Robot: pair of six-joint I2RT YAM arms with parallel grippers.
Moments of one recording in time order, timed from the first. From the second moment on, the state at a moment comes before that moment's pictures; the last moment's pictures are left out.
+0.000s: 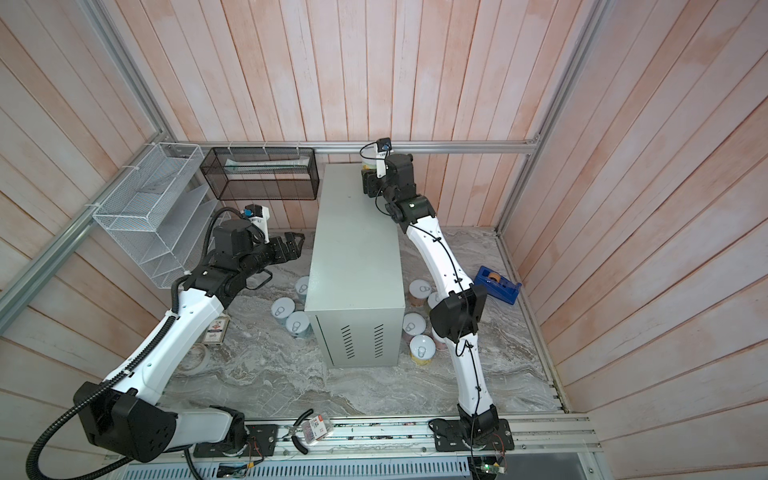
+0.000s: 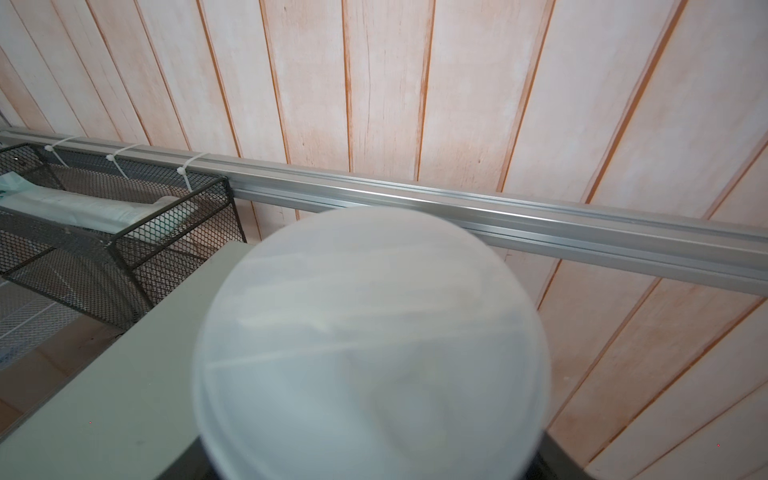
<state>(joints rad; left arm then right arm) -0.26 1.35 1.30 -0.37 0.11 -0.35 0.46 2.29 2.60 -0.43 0.05 0.05</state>
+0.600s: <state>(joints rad) -0.26 1.35 1.22 -0.35 0.10 -0.35 0.45 2.35 2.64 -0.35 0.04 0.03</state>
